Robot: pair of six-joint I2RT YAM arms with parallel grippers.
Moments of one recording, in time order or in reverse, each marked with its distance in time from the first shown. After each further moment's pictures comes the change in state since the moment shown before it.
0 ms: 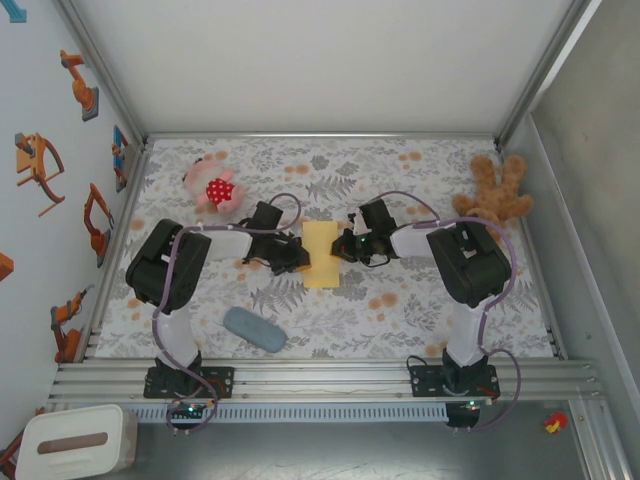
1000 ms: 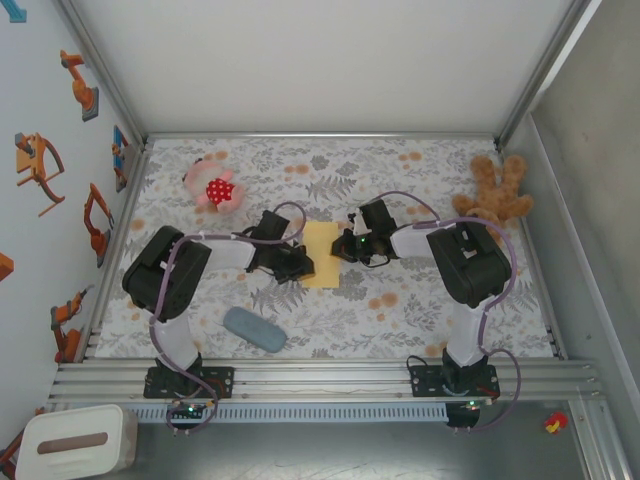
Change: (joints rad) left arm -0.074 -0.057 -0.084 0.062 -0.035 -0.079; right arm 0.000 -0.002 -0.005 0.007 0.003 0.000
